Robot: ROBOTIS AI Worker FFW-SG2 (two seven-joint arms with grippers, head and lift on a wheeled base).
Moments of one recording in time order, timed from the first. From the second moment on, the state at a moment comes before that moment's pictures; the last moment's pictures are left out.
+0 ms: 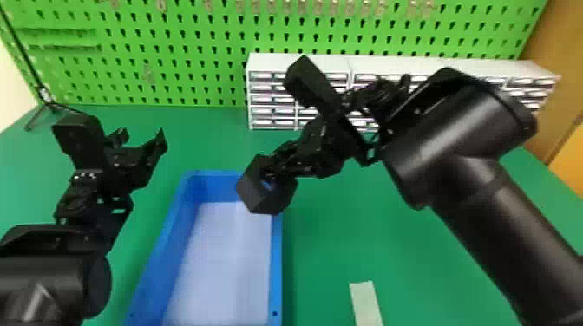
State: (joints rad) left arm -0.09 0.16 0.07 -1.73 0.16 0.24 -0.04; right arm -0.67 -0.26 0.63 -1.79 0.16 0.94 1.07
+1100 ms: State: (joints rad) left arm -0.08 0.16 0.07 -1.73 0.16 0.24 -0.04; right arm -0.72 -0.23 0.84 -1.72 -0.05 0.92 0.94
